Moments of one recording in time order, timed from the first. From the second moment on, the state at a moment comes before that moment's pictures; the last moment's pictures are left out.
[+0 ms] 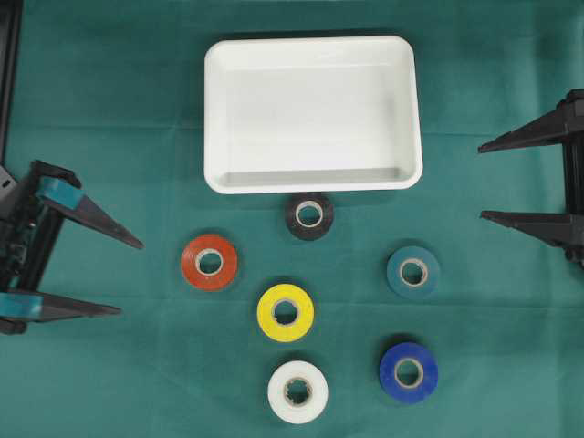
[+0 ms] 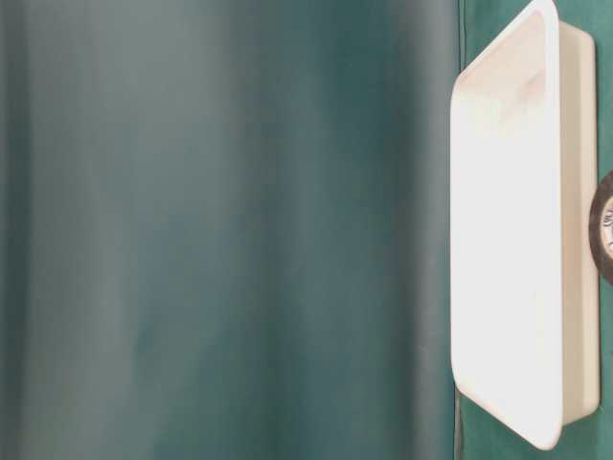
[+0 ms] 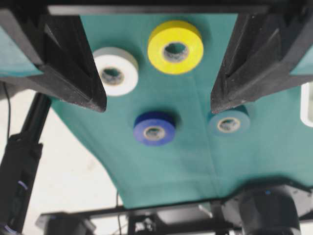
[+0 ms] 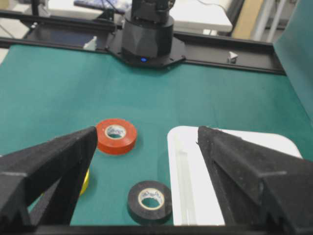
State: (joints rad) left arm -0.28 -0.82 1.11 0.00 -0.17 0.00; right arm 0.00 -0.94 1.14 0.00 -0.15 0.04
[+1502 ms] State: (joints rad) left arm -0.32 -0.10 0.42 0.00 0.01 0.01; right arm 0.00 -0.94 1.14 0.00 -0.13 0.04
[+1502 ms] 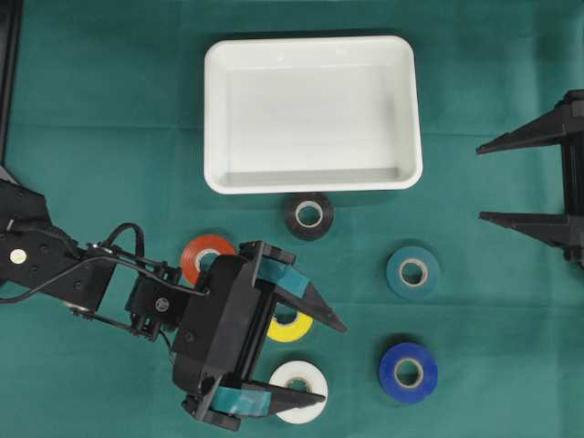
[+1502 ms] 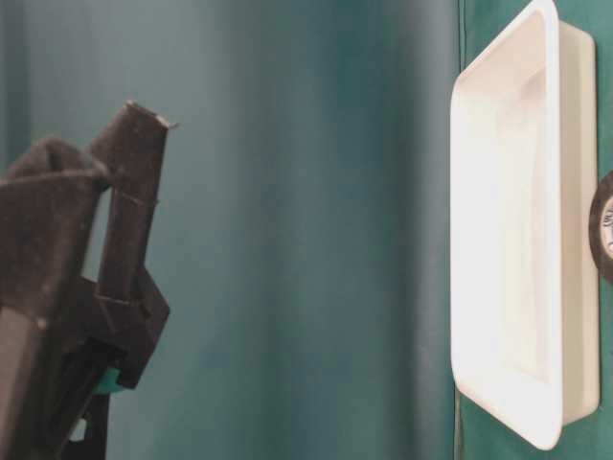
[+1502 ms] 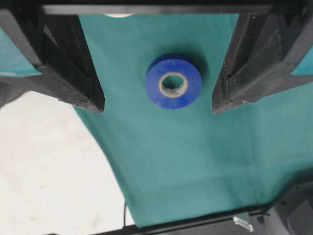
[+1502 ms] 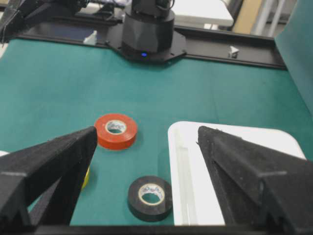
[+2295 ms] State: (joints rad) left arm -0.33 0.00 0.25 0.00 0.37 0.00; right arm 0.00 -0.94 1.13 -0.01 -0.12 0.04
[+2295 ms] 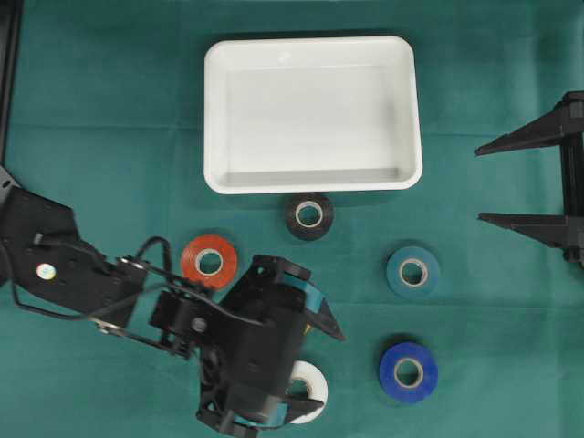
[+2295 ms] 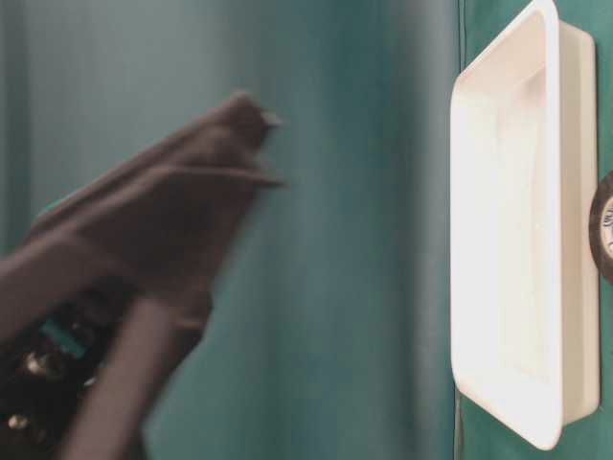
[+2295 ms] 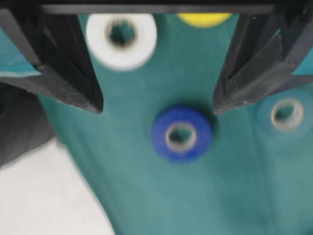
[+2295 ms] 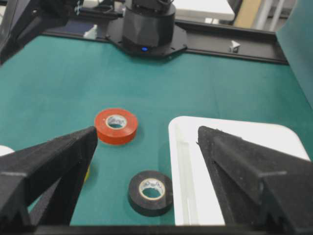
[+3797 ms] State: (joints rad) left arm -0.37 0.19 -0.10 0.01 0.90 0.06; right arm 0.00 -0.92 1.12 -0.01 -0.08 0.04
